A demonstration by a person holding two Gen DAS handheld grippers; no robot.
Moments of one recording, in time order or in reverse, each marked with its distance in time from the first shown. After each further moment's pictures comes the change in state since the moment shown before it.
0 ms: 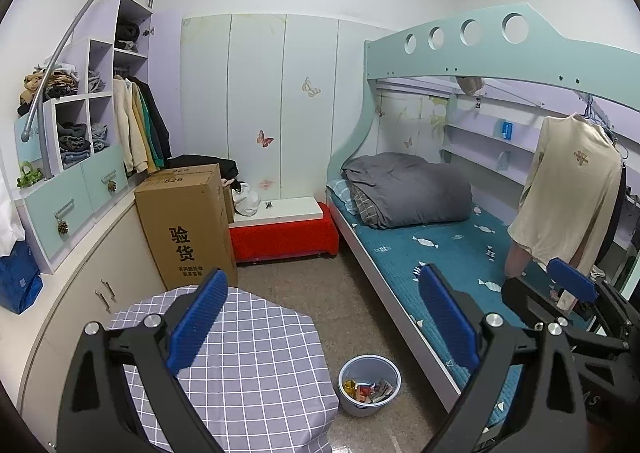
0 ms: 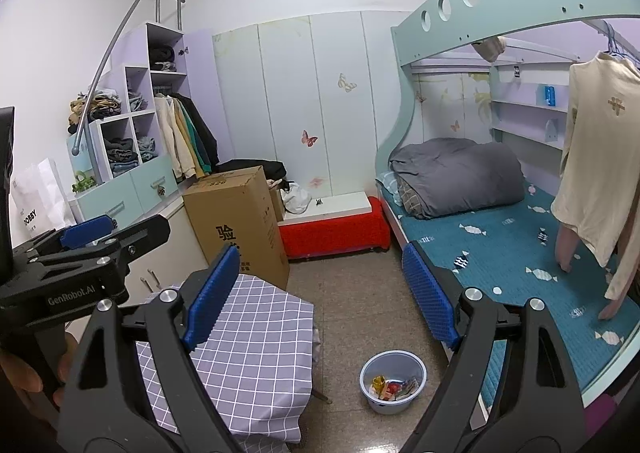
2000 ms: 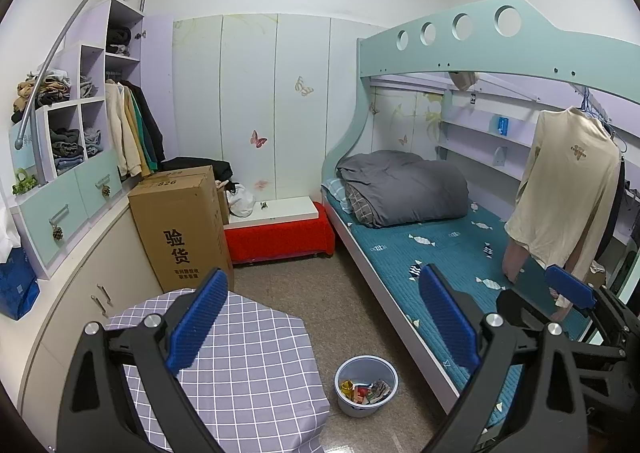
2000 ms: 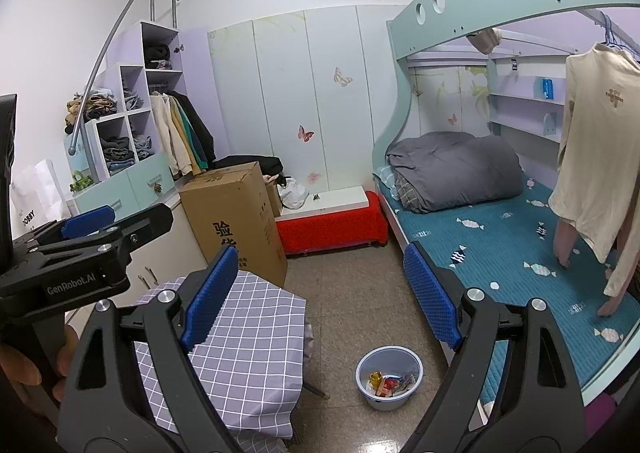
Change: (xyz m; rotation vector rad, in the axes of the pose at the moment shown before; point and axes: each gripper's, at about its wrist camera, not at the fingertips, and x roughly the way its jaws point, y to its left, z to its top) left arm 0.004 -0.011 0.004 0.021 0.005 -0.013; right arm 0.002 -0.009 -0.007 0.013 0.012 -0.006
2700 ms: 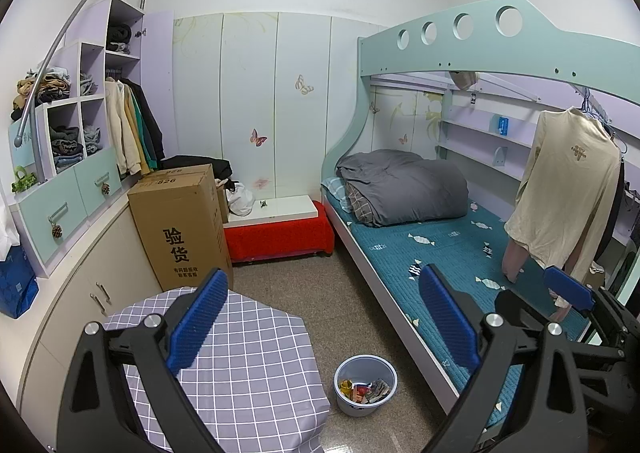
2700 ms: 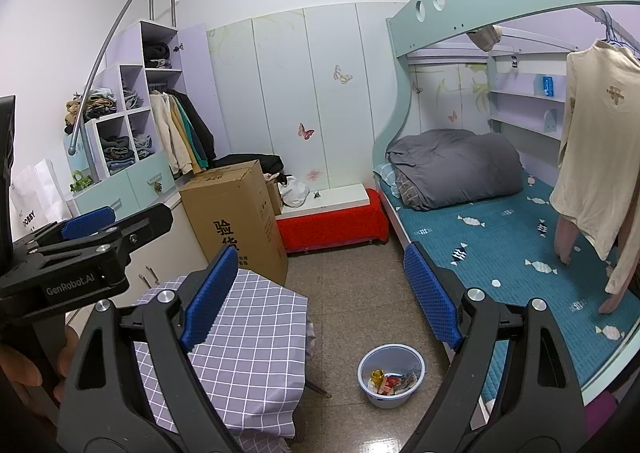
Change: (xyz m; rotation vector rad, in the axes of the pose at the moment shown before) left arm 0.002 0.000 0.001 -0.001 0.001 0.000; right arm 0.002 -0.004 -0.002 0.004 0.006 0.001
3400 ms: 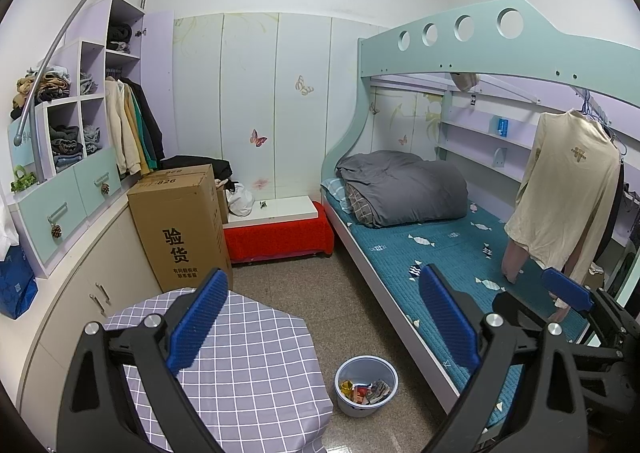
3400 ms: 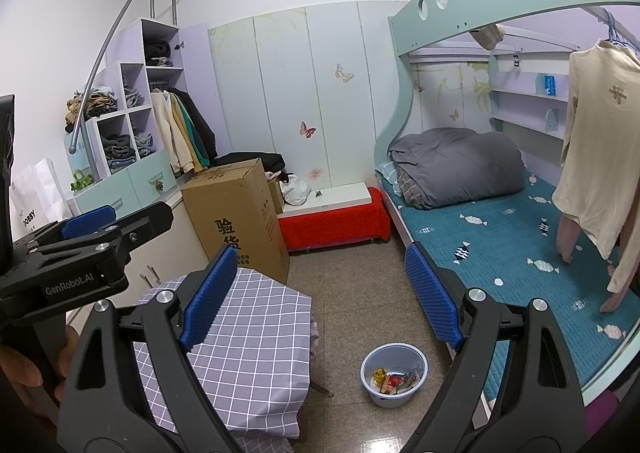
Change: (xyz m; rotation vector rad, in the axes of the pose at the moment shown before) left arm 0.000 0.000 0.000 -0.001 0.000 0.001; right arm 0.001 0.001 -0.002 0.000 0.002 0.000
